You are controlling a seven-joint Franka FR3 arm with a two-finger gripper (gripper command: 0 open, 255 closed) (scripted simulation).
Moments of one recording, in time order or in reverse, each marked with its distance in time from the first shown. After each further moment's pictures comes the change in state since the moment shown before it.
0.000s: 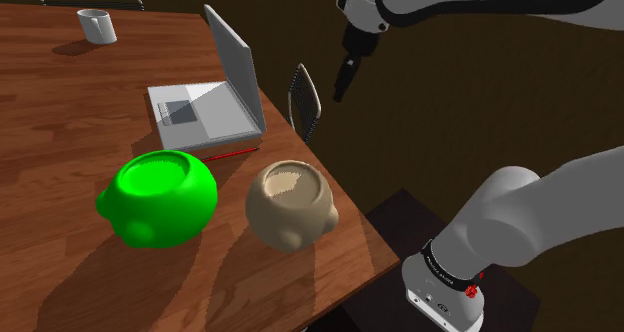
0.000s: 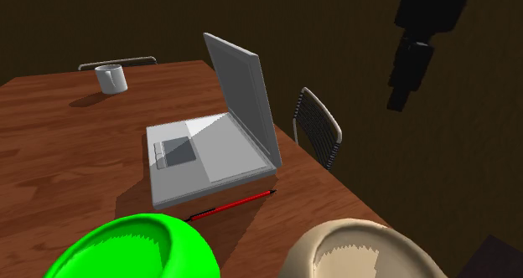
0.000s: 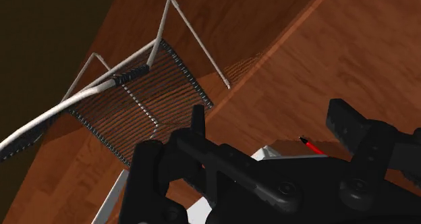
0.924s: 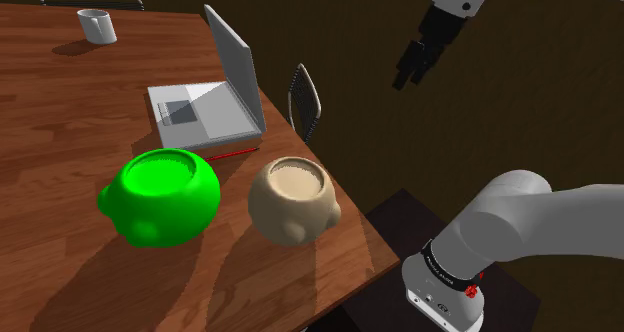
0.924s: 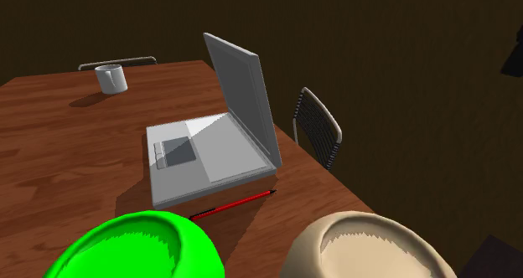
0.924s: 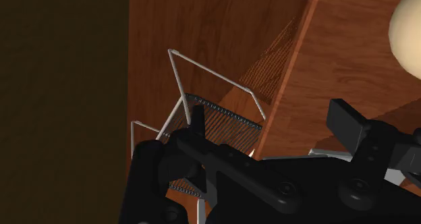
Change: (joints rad) arm -0.154 -0.342 -0.099 -0.075 0.070 -0.291 0.225
